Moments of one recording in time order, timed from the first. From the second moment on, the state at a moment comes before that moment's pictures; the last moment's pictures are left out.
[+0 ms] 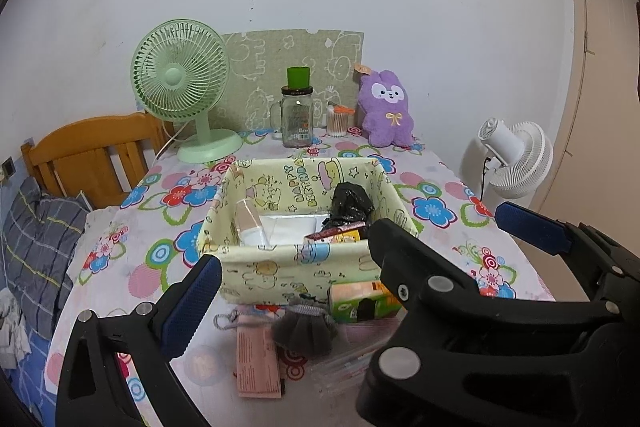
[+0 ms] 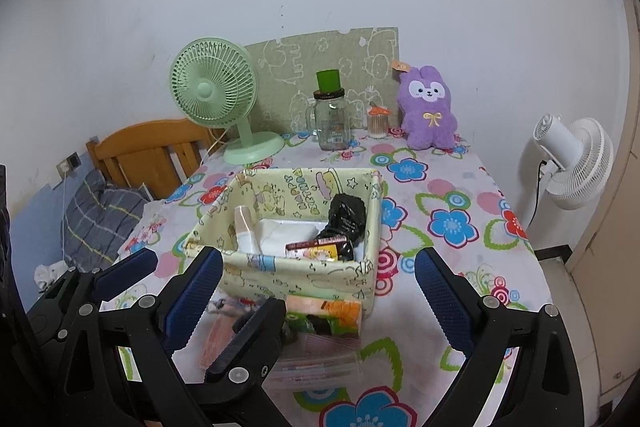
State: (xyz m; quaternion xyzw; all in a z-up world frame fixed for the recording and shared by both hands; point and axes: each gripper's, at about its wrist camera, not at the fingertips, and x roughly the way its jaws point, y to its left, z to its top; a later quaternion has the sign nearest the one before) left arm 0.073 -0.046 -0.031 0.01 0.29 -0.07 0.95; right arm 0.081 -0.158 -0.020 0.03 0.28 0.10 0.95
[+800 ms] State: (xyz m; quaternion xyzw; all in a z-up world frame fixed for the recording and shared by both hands) left arm 0.056 -0.049 -0.070 0.02 0.30 -0.07 0.95; right arm 0.060 -0.159 -0.061 0.03 0.30 0.10 0.95
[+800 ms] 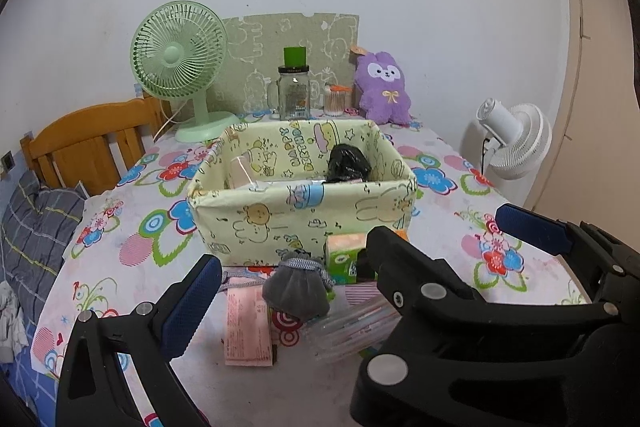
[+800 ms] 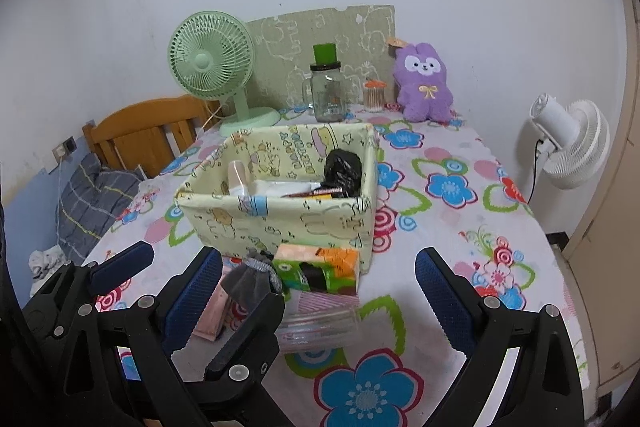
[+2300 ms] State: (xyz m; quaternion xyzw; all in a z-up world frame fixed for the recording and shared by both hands) left arm 0.116 -0.034 -0.146 0.01 0.40 -0.06 0.91; right arm 0.110 -0.159 -0.137 0.06 0.37 0.08 0.92
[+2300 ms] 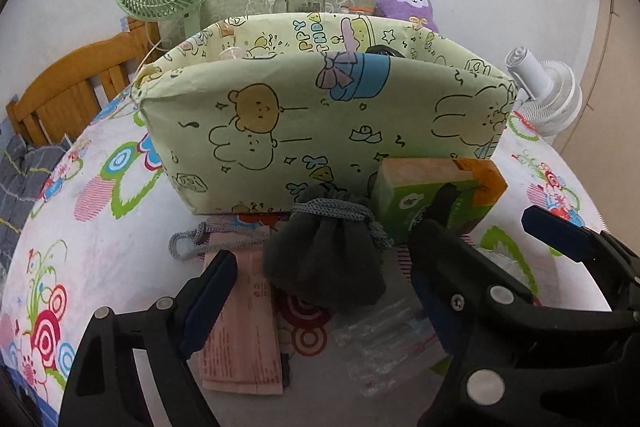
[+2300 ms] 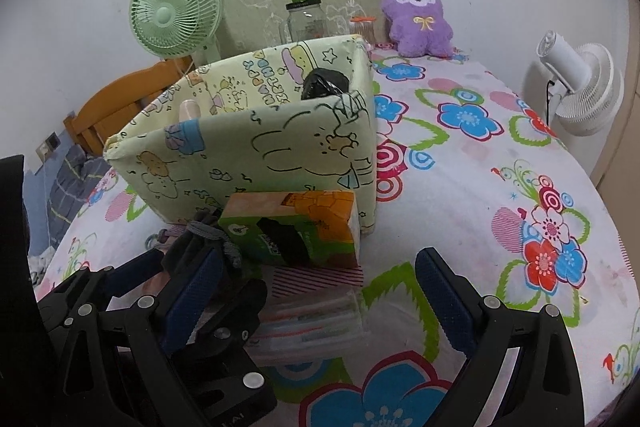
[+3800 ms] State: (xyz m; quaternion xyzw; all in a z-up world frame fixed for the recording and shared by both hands) left arm 0.113 -0.010 -0.138 -0.01 0.40 -0.02 0.92; right arm 0.116 -0.142 -0.132 0.06 0.37 0.10 0.92
